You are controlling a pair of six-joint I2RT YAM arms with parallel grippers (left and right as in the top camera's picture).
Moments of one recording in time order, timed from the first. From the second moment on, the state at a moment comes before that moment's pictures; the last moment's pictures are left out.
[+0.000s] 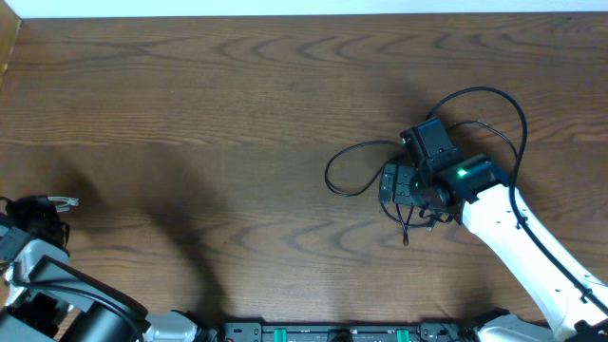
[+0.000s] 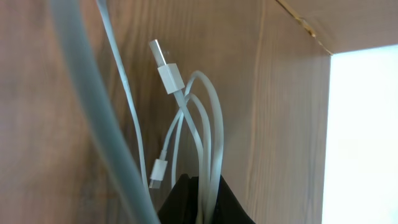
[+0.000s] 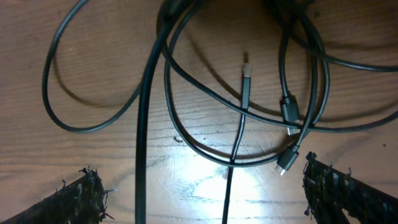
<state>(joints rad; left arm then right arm) 1.03 1.62 0.79 0.10 0.32 -0.92 0.44 1.39 1.01 -0.88 0.03 0.60</state>
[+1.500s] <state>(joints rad) 1.02 1.77 0.80 0.25 0.66 -1.29 0.44 1.39 1.01 -0.88 0.03 0.61</state>
